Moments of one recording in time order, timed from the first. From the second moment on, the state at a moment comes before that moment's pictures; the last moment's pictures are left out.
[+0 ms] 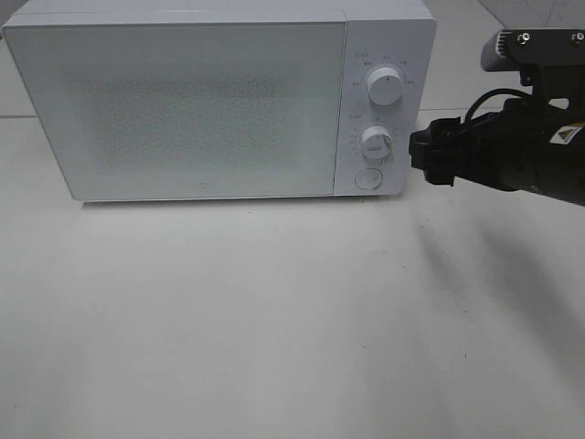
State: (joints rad) left arm 0.00 0.00 -0.52 -0.06 1.08 0.01; right arm 0.40 1.44 -0.52 0.47 -0.48 -0.29
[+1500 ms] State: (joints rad) left arm 0.00 0.00 -0.52 -0.06 1.08 0.01; right arm 0.71 1.88 -0.63 0.81 -1.11 -0.28
